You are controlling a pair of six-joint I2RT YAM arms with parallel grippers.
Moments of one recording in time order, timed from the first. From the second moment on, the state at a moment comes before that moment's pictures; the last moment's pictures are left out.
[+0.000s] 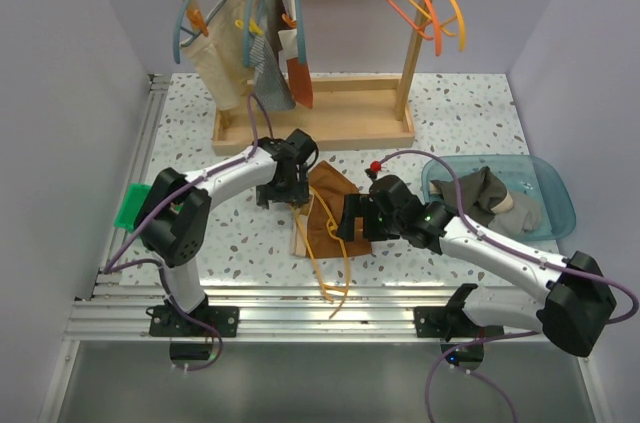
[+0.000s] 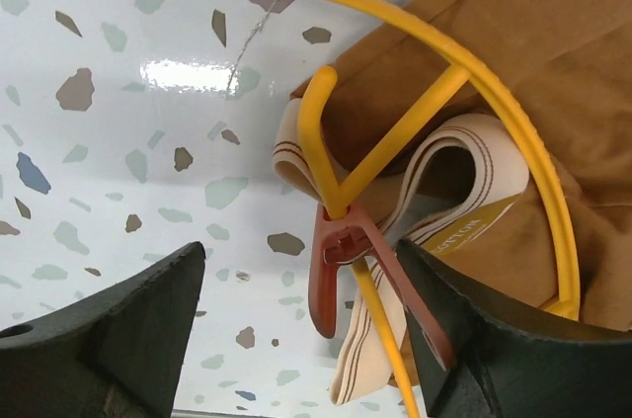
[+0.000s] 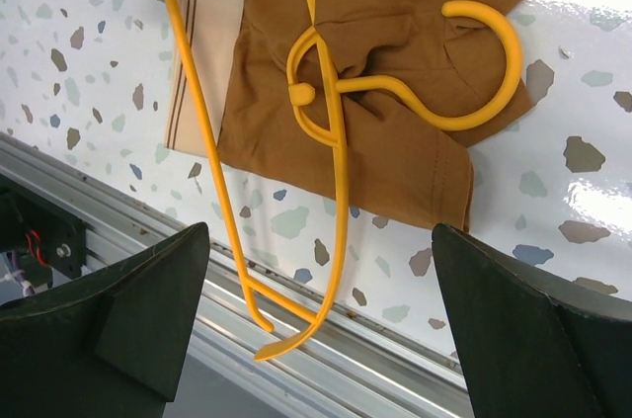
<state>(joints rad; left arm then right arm) -0.64 1.81 1.31 -0.85 -0.23 -0.72 0.81 1.16 0.74 -0.43 0.01 0.73</state>
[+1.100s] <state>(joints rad) -0.57 1.76 1.21 -0.72 -0.16 -0.79 0.81 1.17 0.74 -0.42 -0.04 0.71</state>
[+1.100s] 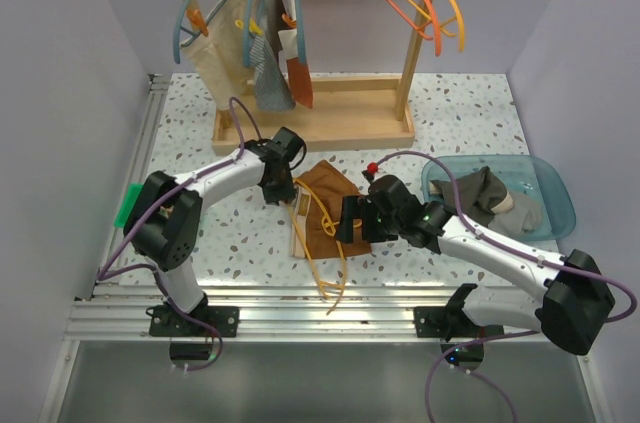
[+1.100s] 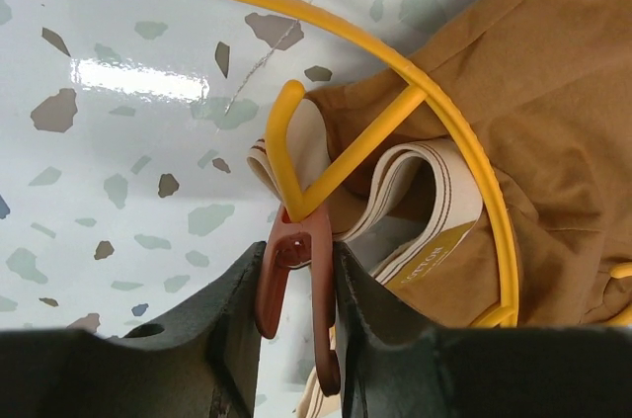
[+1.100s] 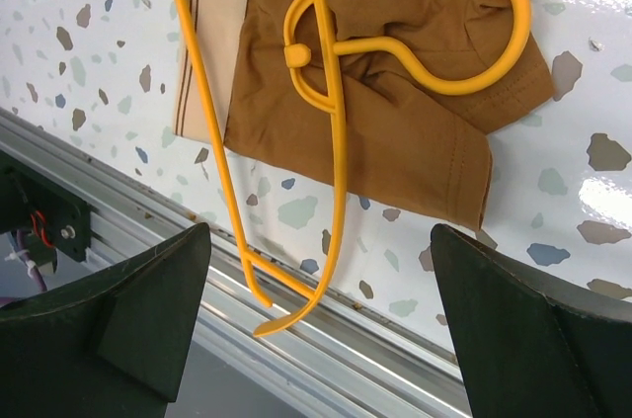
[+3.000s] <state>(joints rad) -0.53 1.64 1.29 -0.73 -0.08 -0.72 0.80 1.23 0.74 -0.42 -0.08 0.68</state>
